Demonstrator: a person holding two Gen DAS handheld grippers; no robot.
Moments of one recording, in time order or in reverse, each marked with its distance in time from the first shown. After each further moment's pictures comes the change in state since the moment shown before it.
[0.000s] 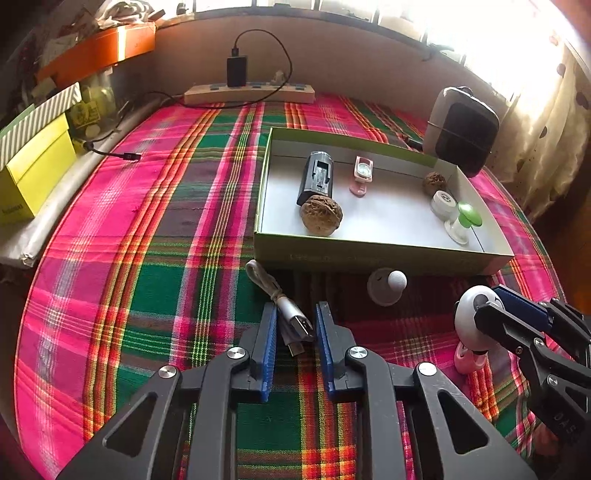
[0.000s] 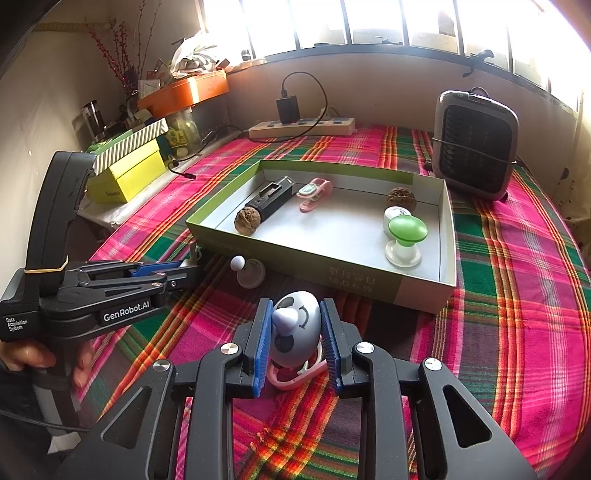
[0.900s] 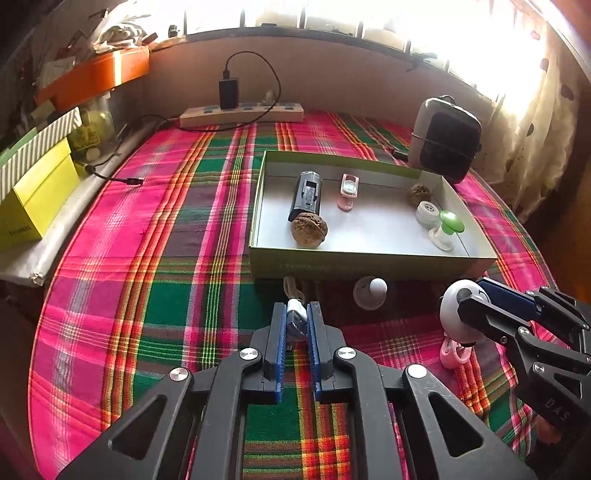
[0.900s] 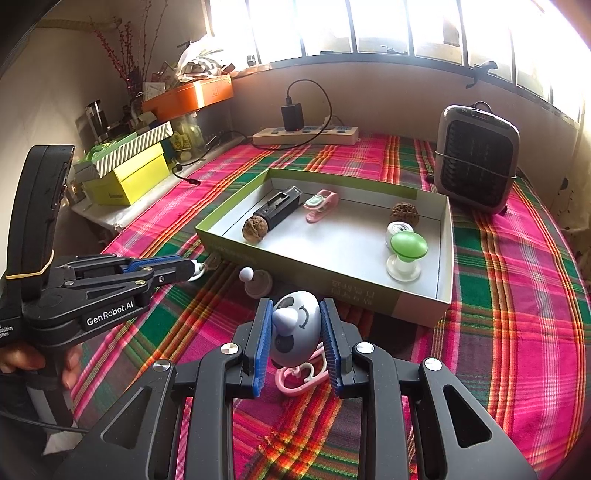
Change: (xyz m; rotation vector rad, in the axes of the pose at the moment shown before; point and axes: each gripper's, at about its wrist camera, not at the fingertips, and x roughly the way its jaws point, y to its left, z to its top) left arm -0.017 -0.002 -0.002 0.042 -0.058 -0.009; right arm -0.006 0.006 0.009 -0.022 -0.011 -0.004
